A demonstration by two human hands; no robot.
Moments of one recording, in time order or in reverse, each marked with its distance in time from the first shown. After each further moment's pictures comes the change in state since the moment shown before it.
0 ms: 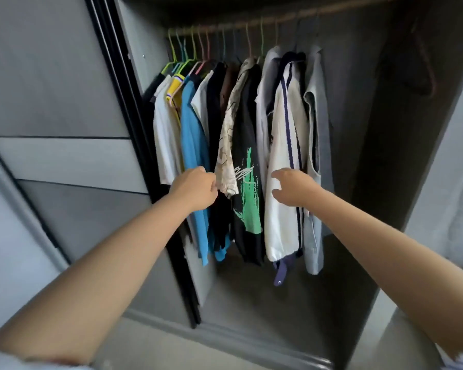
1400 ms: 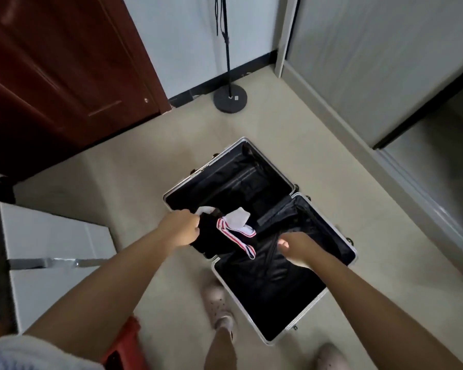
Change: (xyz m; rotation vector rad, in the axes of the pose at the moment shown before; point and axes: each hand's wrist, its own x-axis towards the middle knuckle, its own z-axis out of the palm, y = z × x) left_hand -0.763 -0.345 0.254 -0.270 -0.996 -0.824; right_hand -0.397 -0.477 0.511 0.023 -1.056 -0.422
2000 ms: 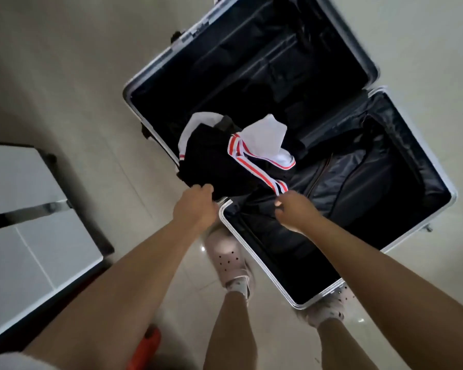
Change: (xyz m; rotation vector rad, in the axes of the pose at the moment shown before) left_hand 0.235 -0.048 0.288 -0.357 -0.141 -0.154; right_hand 0.275 0.018 0.242 -0.013 -0.153 0.088
